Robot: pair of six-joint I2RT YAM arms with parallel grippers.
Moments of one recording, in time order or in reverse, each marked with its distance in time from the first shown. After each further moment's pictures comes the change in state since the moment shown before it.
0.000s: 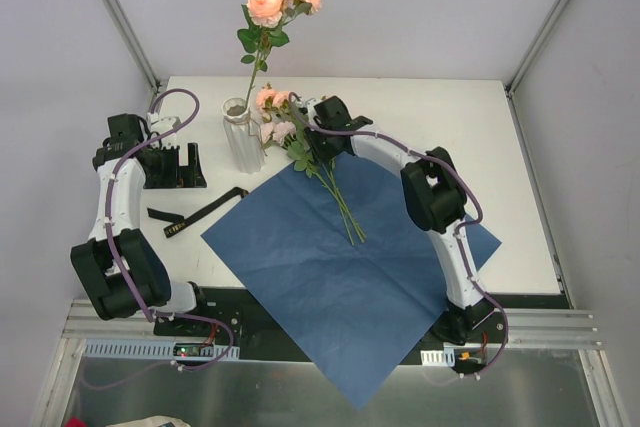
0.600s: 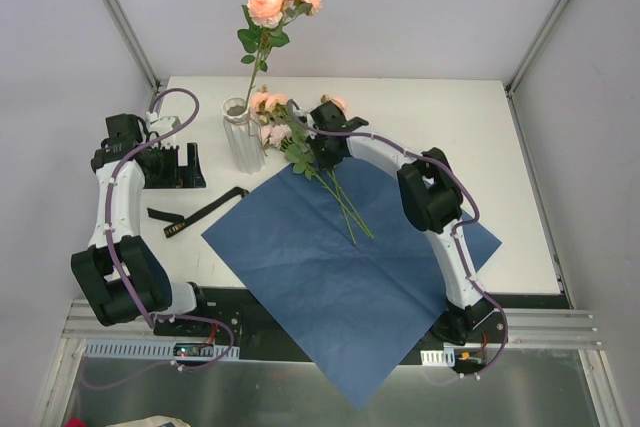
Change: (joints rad) left arm 0.000 -0.028 0.002 -0.013 0.000 0.004; right arm 0.021 0.032 0.048 -0.161 0.042 0.021
